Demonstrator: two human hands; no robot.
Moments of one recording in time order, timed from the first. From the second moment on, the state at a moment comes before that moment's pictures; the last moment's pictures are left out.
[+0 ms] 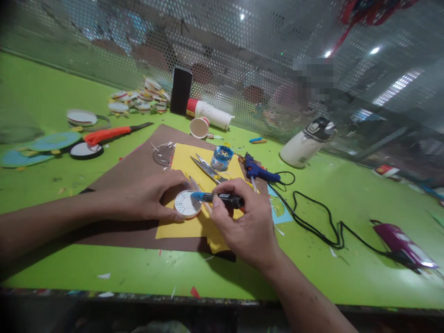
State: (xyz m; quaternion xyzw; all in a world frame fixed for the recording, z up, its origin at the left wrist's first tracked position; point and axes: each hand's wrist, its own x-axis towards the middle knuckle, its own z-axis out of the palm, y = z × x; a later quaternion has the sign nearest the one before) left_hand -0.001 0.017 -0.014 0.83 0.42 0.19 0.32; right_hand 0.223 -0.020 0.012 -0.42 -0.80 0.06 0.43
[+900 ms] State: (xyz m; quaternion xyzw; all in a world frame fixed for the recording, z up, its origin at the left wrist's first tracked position) left_hand 0.000 0.018 -0.016 0.83 0.41 0.19 0.32; right_hand 0.224 -0.022 0.008 -0.40 -0.83 0.01 0.38
